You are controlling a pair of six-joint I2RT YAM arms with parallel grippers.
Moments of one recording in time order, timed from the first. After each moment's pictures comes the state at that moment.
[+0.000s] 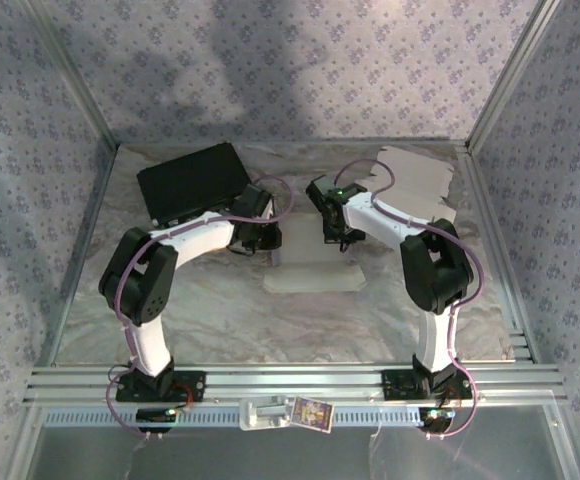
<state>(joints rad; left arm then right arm) -0.59 1.83 1.21 -0.42 0.15 -0.53 0.56 1.93 1.47 -0.93 0.36 0.59</state>
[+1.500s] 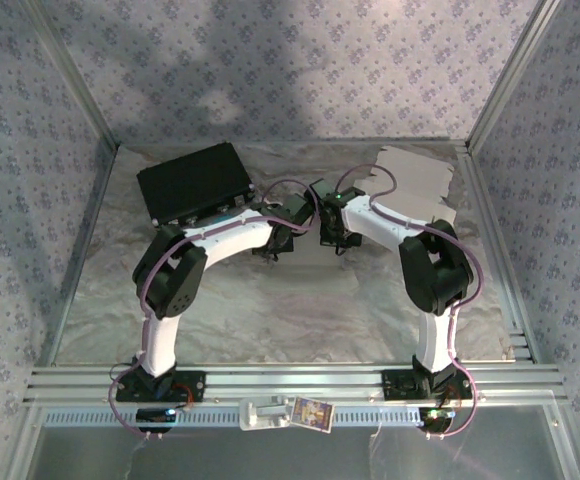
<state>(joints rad) -0.78 1.99 1.48 -0.81 -0.42 -0.80 0.58 1.92 1.43 -0.90 0.31 0.71</state>
